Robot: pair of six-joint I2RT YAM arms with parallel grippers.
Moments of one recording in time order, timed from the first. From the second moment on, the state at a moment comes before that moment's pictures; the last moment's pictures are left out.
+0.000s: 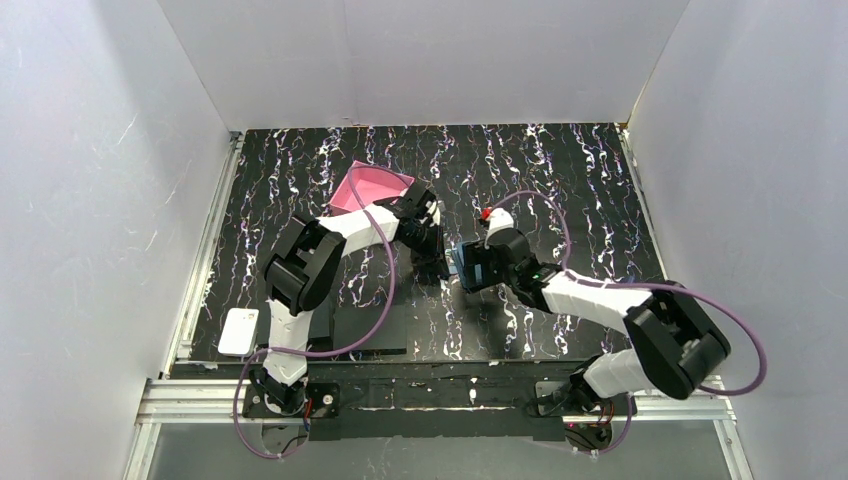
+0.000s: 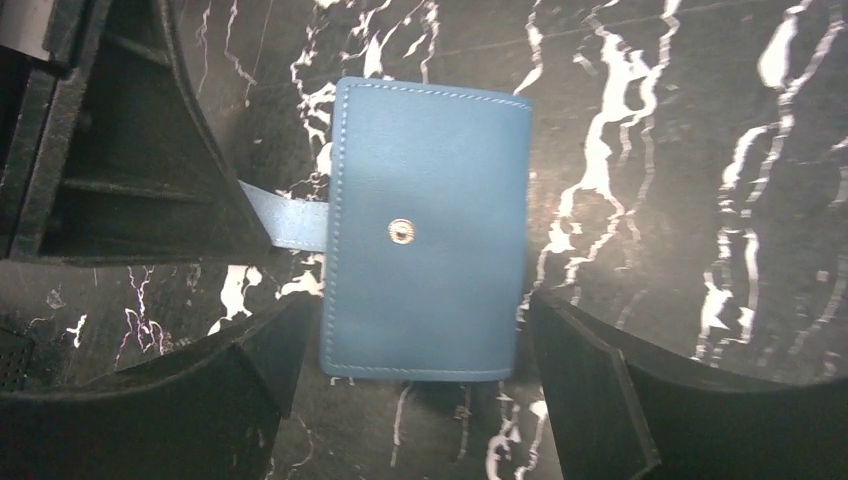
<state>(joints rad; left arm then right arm) -0.64 2.05 1.38 -0.48 0.44 -0.60 0.70 1.36 0.59 0.11 0.17 0.30</state>
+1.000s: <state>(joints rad) -0.62 2.04 1.36 -0.52 0.48 -0.59 0.53 1.35 0.71 -0.09 0.27 0.29</state>
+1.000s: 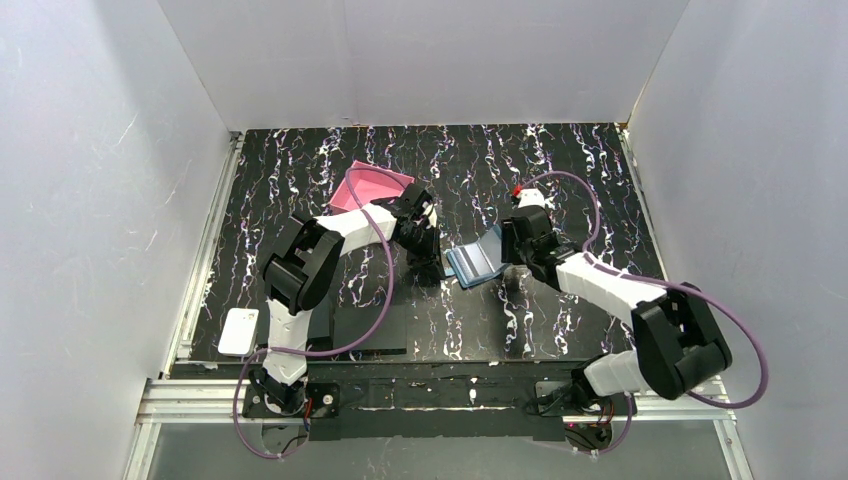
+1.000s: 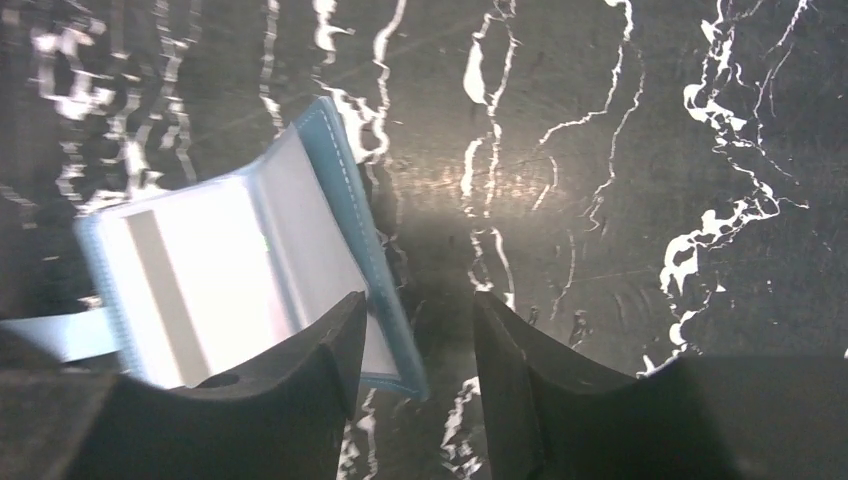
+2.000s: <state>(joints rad) -0.62 2.04 1.38 -0.54 0.49 -0.57 0.76 1.40 0.91 -0.28 0.22 0.10</state>
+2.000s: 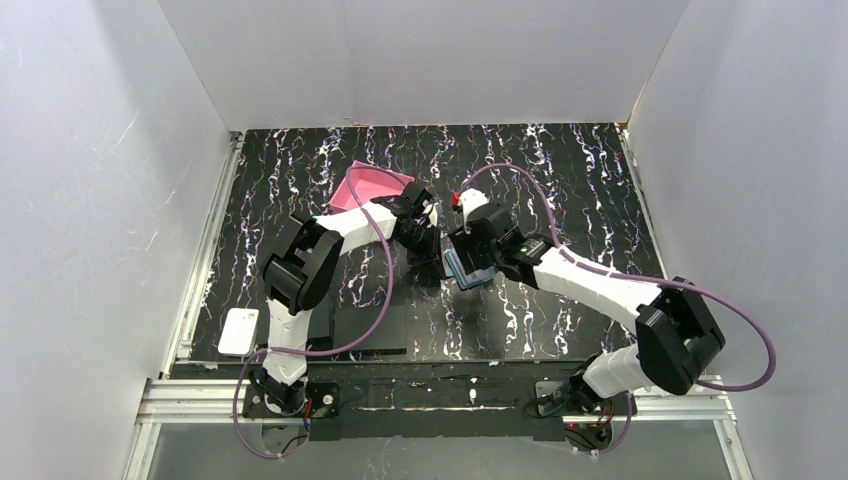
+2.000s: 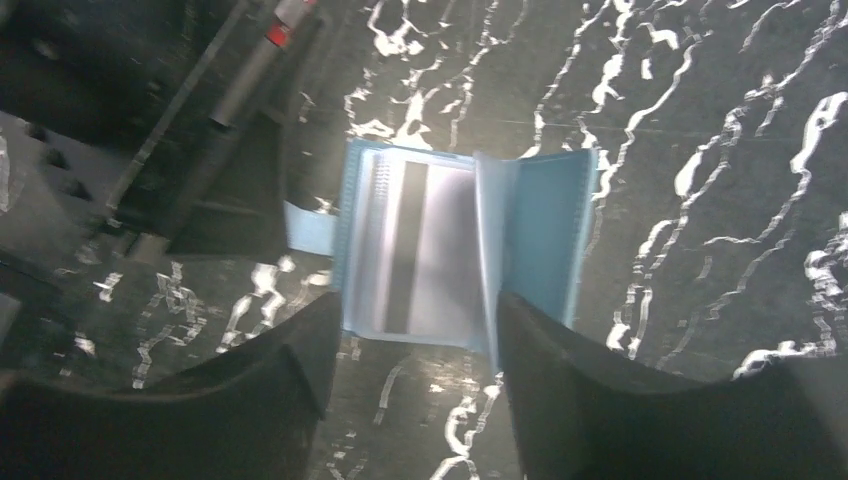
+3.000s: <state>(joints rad) -0.62 2.04 1.38 -0.54 0.50 -0.57 0.88 1.57 0.93 -0.24 0.34 0.05</state>
